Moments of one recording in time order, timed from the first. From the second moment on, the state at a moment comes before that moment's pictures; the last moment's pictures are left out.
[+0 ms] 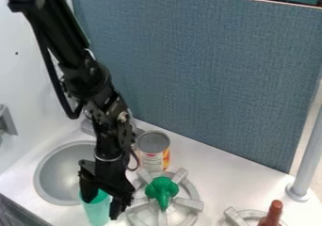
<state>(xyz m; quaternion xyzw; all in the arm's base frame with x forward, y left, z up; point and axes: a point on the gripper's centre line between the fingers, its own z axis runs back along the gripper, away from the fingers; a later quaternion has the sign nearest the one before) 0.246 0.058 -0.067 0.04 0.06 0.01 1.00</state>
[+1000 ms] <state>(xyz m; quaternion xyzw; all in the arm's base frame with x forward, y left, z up) 0.237 0.060 -0.049 0.07 0.08 0.00 0.99</state>
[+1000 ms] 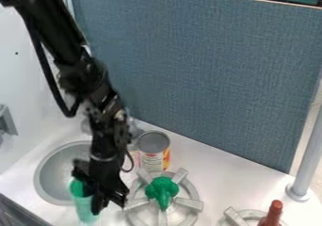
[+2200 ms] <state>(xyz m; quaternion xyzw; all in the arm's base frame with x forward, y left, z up) 0.263 -0.093 -0.073 0.02 0.06 -0.25 0.96</state>
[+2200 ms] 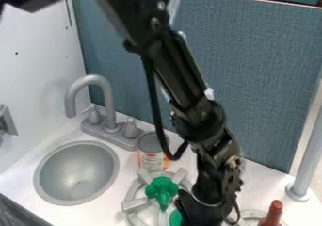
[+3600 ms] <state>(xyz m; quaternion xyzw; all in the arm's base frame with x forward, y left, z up) 0.256 -0.056 0.011 -0.01 0.03 -0.14 0.99</state>
